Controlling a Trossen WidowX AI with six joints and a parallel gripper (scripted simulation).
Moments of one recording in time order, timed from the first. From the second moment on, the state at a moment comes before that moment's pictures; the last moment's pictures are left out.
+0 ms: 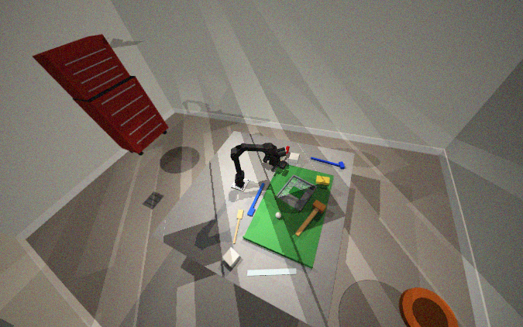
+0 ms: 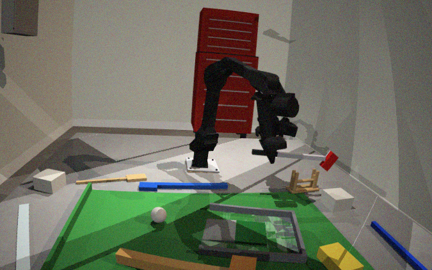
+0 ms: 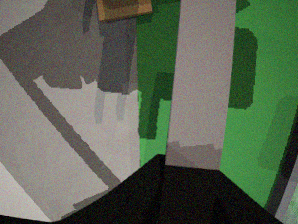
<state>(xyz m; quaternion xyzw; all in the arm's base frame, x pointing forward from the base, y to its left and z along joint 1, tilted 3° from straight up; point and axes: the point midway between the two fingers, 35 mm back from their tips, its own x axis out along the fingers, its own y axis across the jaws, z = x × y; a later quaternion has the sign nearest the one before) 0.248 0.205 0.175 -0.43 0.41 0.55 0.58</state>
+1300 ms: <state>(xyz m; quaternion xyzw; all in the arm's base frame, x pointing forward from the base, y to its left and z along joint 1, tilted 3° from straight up) 0.293 -0.003 0.168 -0.18 0.62 0.24 0.73</state>
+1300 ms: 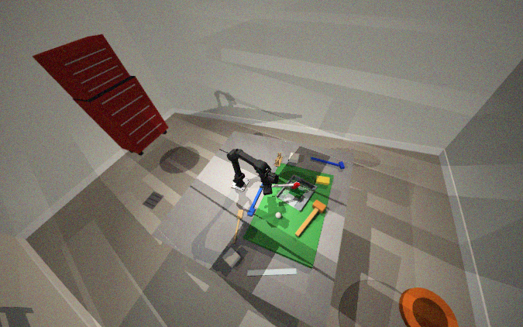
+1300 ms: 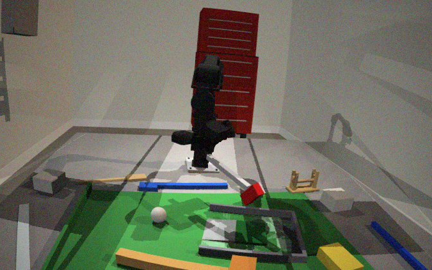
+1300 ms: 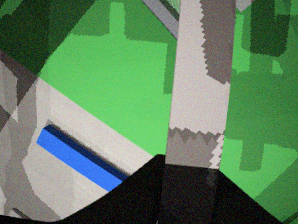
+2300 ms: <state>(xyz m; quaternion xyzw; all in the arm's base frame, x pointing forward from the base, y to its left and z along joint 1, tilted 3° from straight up) 0.231 -0.143 0.166 0.06 0.69 -0.03 0.72</state>
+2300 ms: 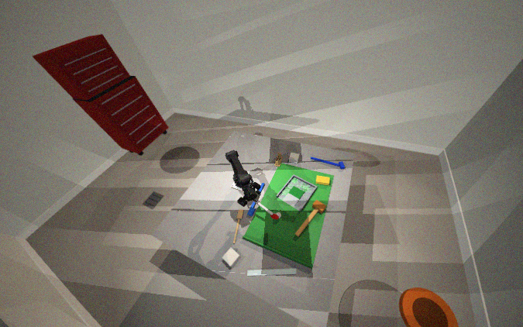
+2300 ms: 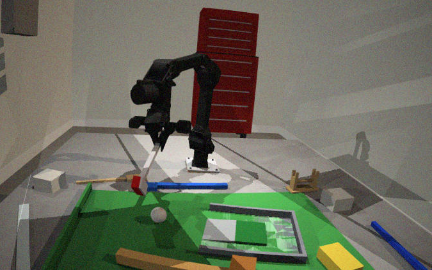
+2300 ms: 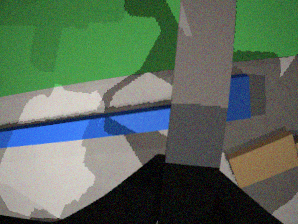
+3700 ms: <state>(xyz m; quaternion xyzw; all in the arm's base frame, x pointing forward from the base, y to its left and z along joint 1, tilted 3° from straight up) 0.231 -0.144 0.099 0.07 0.69 -0.04 0.72</state>
